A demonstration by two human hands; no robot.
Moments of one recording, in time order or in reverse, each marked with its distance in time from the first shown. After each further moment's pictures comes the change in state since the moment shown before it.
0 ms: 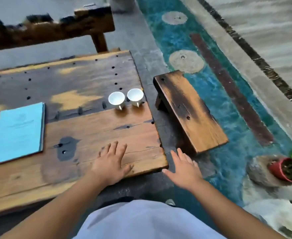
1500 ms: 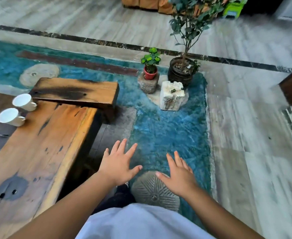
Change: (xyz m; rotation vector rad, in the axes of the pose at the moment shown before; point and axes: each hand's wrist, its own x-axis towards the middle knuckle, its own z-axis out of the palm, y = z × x) left_hand -0.243 -0.039 0.087 0.445 -0.035 1.177; right_hand -0.384 -0.255 0.303 0.674 0.344 0.983
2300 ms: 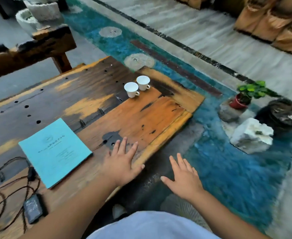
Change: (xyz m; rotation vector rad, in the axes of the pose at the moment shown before) left_hand -0.214 -0.223 0.041 -0.279 0.141 -0.587; right_hand -0.003 -0.265 0.091 -0.400 -0.107 -0.553
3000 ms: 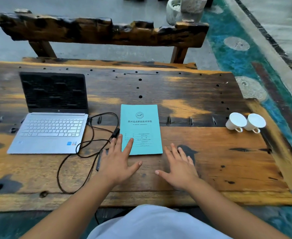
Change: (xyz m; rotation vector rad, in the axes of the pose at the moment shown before) left_hand -0.123 -0.170 0.011 -0.245 0.174 -0.831; right_hand 0.117 -0.265 0.000 -0.375 -0.136 -0.767
